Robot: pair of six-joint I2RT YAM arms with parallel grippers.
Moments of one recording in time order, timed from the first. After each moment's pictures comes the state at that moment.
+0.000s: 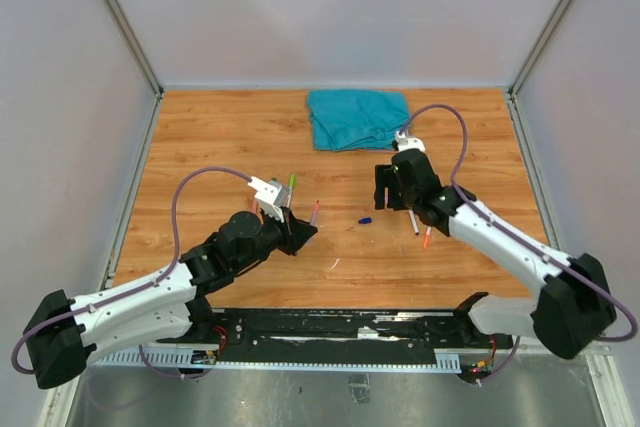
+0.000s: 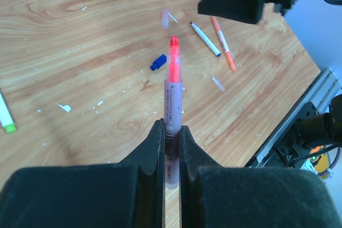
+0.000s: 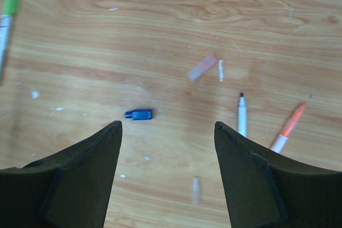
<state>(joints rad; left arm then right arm) -0.93 0.83 0.40 0.18 -0.13 -0.53 0.63 1.18 0.82 -0.35 0.24 0.38</state>
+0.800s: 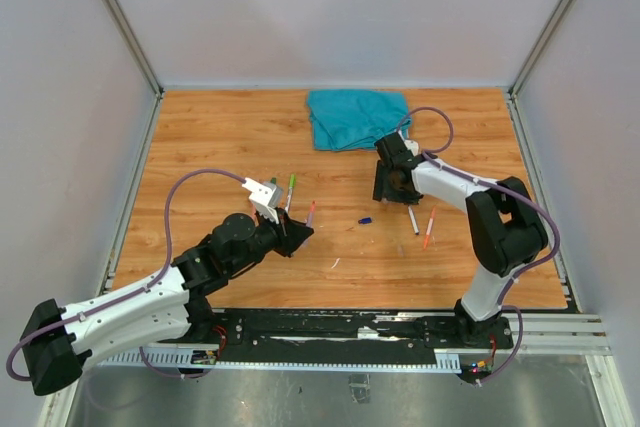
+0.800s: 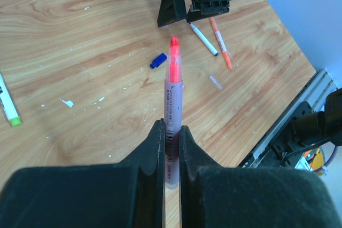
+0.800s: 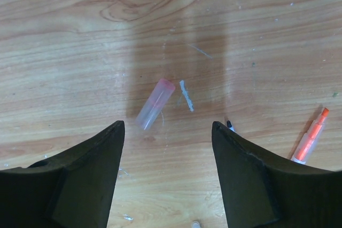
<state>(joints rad) -0.93 0.76 0.41 0.10 -0.14 -0.53 0.48 1.74 1.10 -0.51 0.26 0.55</state>
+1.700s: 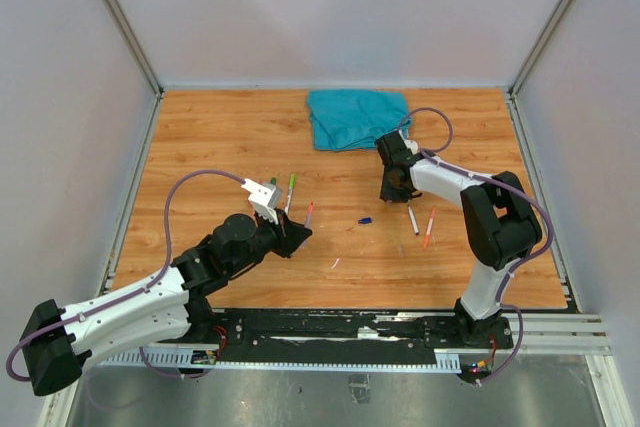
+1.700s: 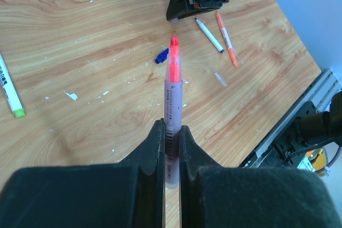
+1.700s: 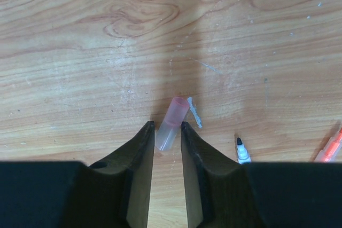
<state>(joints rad) -0.93 0.75 0.40 0.07 -0.15 -0.55 0.45 1.80 1.12 -0.48 0.23 0.57</state>
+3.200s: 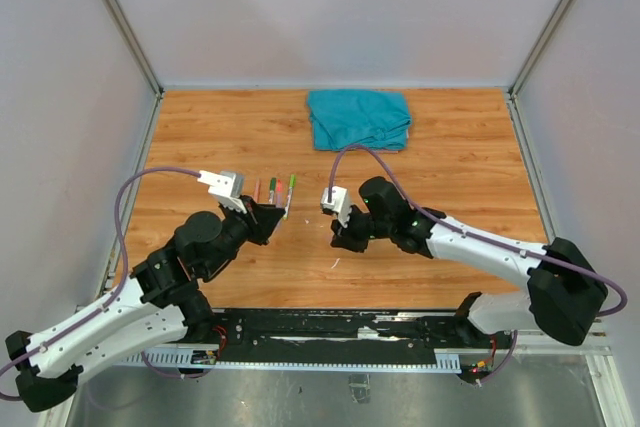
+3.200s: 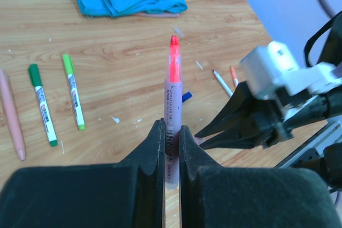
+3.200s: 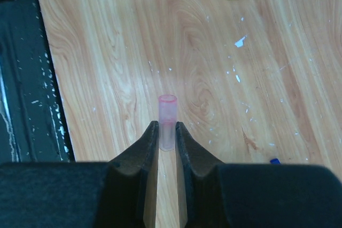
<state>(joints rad) -0.93 0.56 0.58 -0.22 -0.36 -0.52 0.85 1.28 0.72 -0.08 -0.43 -0.22</state>
